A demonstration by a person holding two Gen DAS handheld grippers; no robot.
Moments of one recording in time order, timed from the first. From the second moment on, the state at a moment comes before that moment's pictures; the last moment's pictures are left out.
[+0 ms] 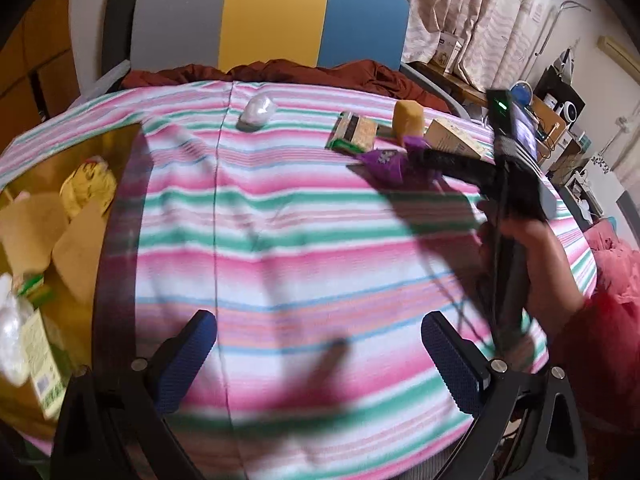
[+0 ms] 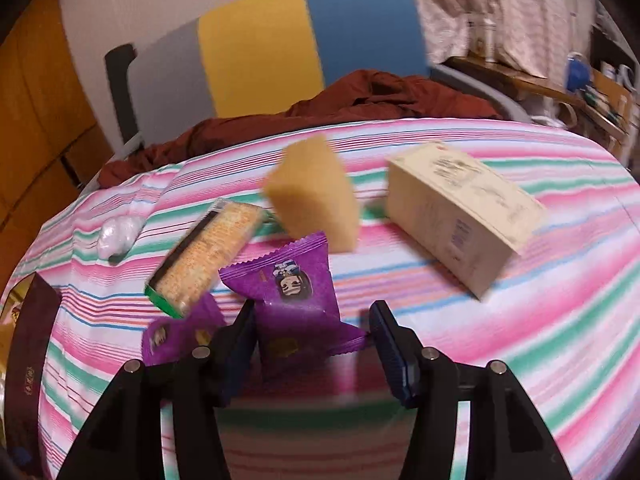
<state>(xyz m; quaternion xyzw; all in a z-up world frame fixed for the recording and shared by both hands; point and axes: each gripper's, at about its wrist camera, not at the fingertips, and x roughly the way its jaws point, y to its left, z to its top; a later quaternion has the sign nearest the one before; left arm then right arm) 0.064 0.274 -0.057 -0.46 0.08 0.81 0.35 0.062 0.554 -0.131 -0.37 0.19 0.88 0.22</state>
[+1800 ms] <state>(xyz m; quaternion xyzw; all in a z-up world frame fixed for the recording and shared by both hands) 0.027 0.353 -0.069 -0.26 0.11 0.88 0.39 0.117 0.500 -0.102 -0.26 0.13 0.89 0.34</state>
